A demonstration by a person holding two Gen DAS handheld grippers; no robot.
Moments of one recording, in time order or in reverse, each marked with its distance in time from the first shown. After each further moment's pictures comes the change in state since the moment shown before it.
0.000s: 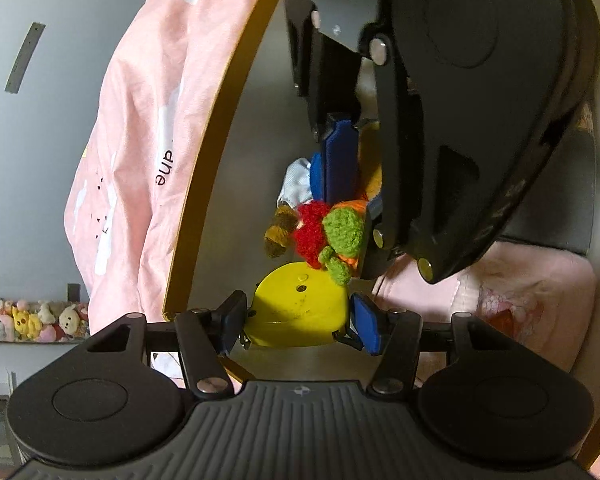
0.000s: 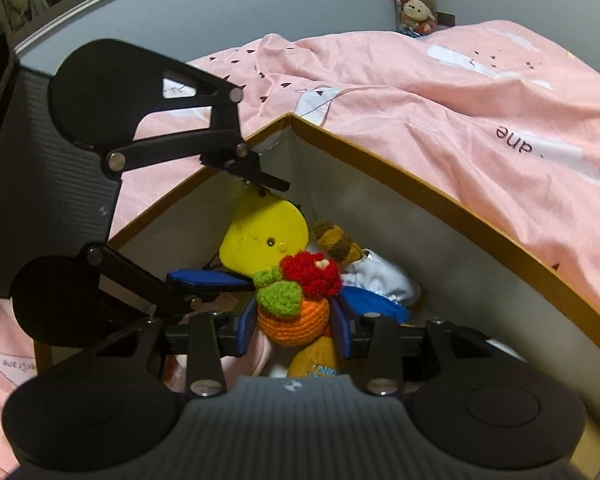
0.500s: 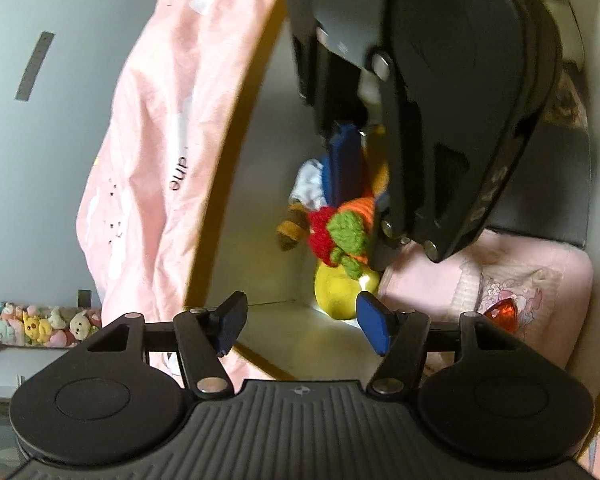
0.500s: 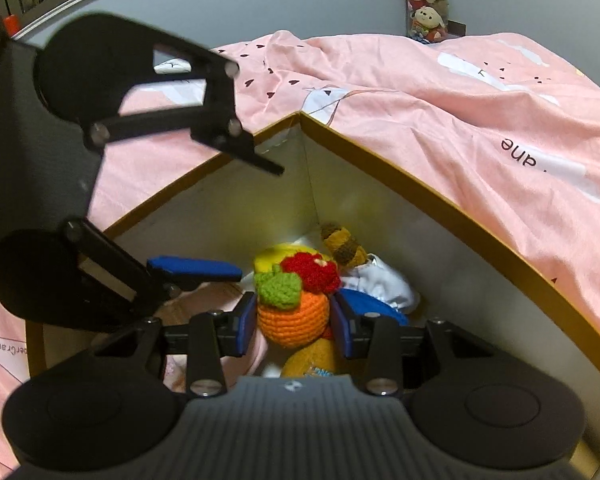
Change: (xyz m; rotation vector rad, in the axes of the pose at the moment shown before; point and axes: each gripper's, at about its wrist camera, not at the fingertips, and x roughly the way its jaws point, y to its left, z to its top) left arm -0.024 -0.015 -0.026 -0.019 -0.035 0.029; right arm 0.001 0.001 0.000 -0.050 0.005 -0.008
